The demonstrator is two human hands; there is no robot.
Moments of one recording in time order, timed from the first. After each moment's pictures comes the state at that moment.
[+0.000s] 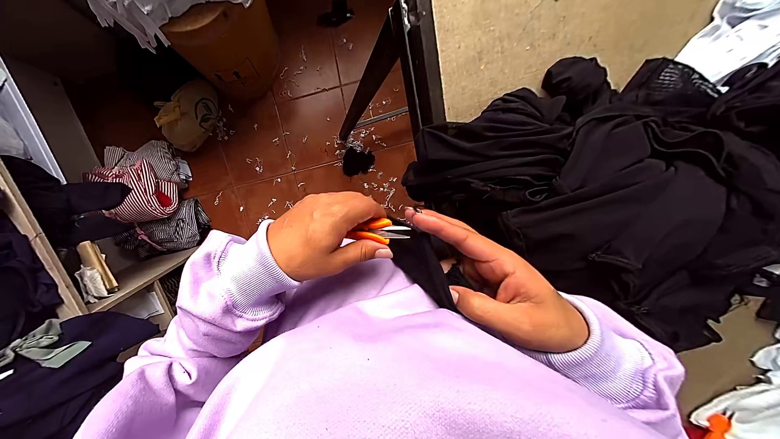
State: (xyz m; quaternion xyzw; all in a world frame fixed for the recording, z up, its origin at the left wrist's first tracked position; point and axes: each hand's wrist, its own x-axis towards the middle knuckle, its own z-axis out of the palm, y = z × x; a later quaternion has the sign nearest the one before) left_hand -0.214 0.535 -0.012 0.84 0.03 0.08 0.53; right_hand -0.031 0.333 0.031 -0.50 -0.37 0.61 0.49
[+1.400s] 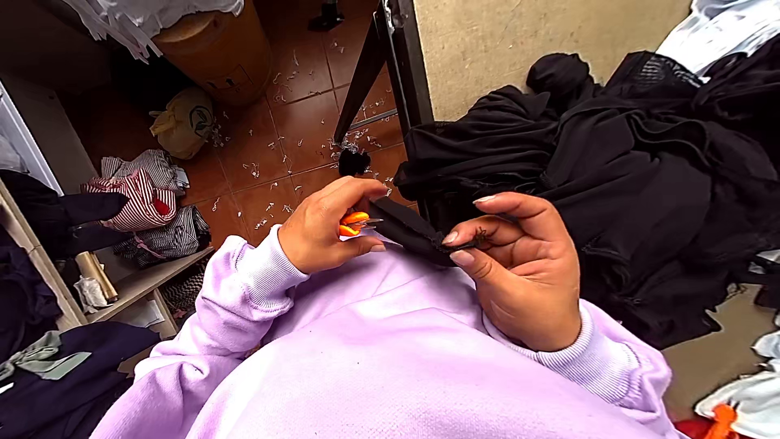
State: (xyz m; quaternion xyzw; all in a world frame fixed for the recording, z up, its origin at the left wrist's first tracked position) left_hand -0.202 0.519 -0.039 0.79 0.08 0.15 0.58; right_hand -0.040 0.330 0.030 -0.59 -0.32 0.40 0.62
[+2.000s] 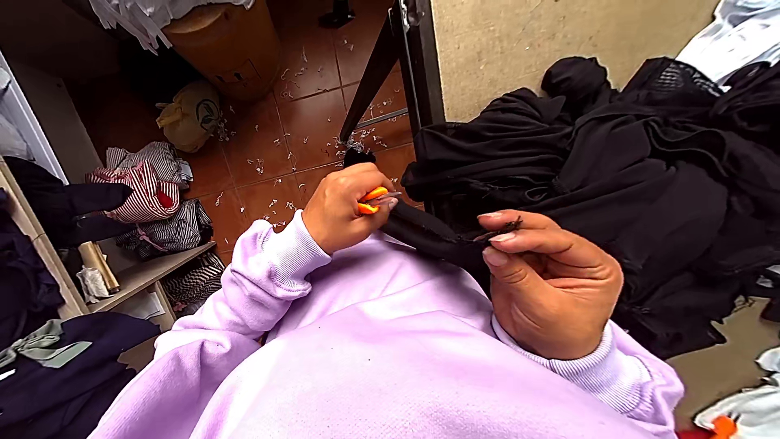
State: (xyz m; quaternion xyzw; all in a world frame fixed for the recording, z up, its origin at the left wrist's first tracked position) left_hand -0.179 0.517 -0.053 0.80 0.11 0.23 0.55; right_hand -0.039 0.326 0.028 -0.59 -0.35 0.32 0.65
